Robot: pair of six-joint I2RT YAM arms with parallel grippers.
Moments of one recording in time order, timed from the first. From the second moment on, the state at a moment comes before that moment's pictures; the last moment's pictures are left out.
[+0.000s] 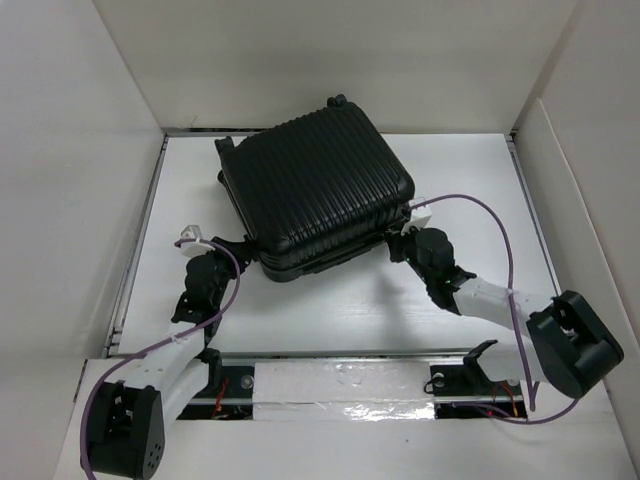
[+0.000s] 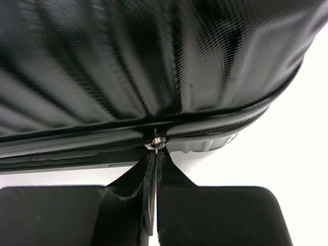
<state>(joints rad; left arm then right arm) -0.18 0.84 0.15 0.41 -0.06 -0.87 0.56 1.31 0.47 0.57 0.16 0.18</state>
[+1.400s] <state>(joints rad) -0.50 1.01 0.32 0.46 -0.31 -0.88 1.12 1.33 0.55 0.44 0.12 0.31</state>
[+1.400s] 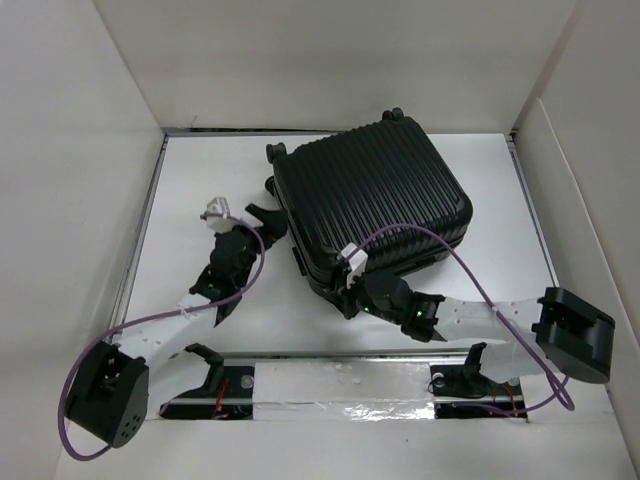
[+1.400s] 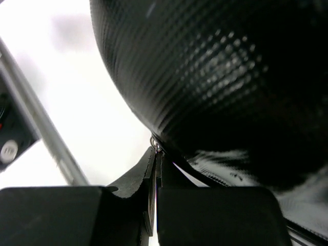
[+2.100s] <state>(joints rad) -0.30 1.77 1.27 0.17 -0.10 -0.85 1.12 1.14 0.45 0.32 0.05 0.29</state>
